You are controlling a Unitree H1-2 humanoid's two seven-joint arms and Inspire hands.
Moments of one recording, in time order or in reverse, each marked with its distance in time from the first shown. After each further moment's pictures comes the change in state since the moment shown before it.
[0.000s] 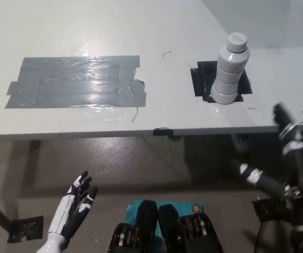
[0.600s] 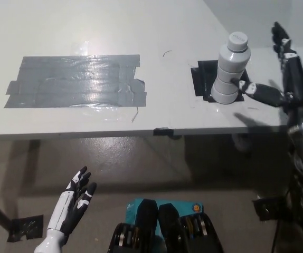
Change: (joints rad) left_arm -0.014 0.000 0.008 -0.004 0.003 -0.009 0.000; right_arm -0.473 -0.070 -0.043 0.509 0.010 0.241 0.007
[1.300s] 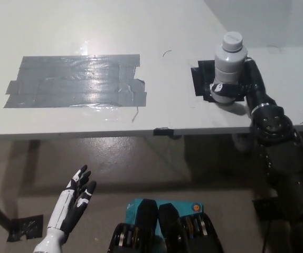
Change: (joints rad) left_arm -0.005 0.002 0.000 0.000 0.006 0.000 -0.001; right_arm -0.280 0.031 0.049 0.669 -0.010 -0.038 -0.073
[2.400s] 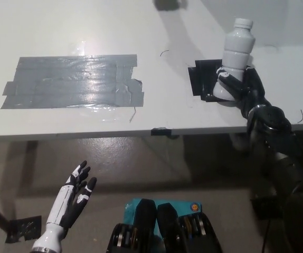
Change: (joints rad) left_arm -0.020 0.008 0.000 0.000 0.003 0.003 -0.001; right_arm -0.105 0.029 -0.165 0.273 0.208 -0.133 0.072
